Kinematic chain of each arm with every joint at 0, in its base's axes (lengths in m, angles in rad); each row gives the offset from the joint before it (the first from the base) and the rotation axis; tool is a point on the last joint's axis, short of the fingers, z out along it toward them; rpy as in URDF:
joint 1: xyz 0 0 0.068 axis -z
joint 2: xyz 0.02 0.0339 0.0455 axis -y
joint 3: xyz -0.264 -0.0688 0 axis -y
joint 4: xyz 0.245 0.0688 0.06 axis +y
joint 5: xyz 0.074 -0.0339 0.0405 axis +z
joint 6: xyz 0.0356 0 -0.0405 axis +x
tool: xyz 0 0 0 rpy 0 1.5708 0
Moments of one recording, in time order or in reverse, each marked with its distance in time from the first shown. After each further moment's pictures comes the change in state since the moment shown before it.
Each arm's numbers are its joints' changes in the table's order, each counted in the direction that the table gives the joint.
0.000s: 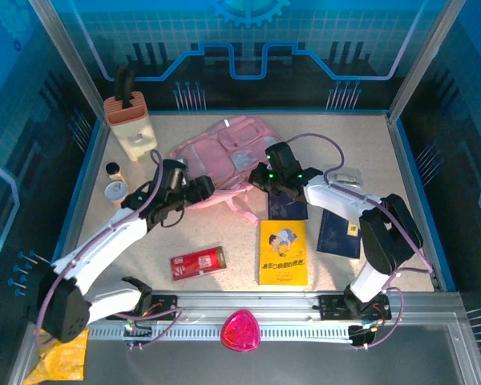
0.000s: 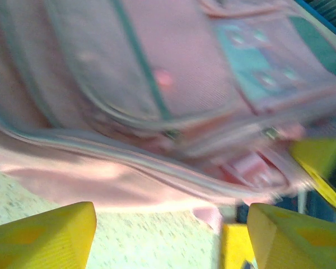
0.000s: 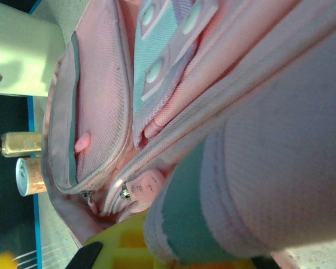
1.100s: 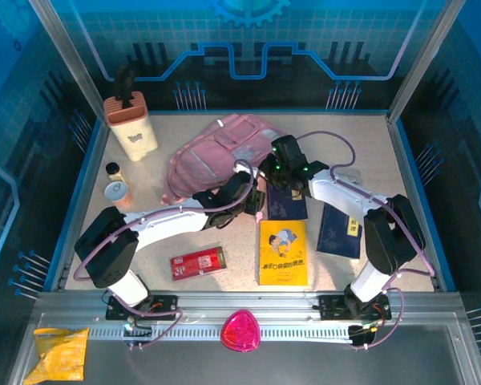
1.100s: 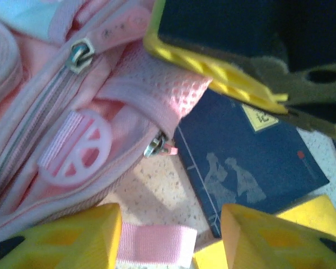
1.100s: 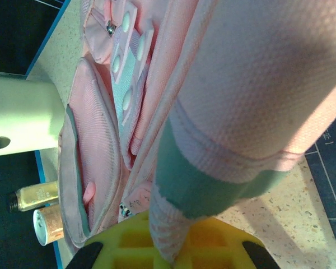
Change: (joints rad) left arm 0.362 -0.476 0.169 -0.313 0.279 0.291; right arm 0.047 0.009 0.054 0.076 -0.058 0.138
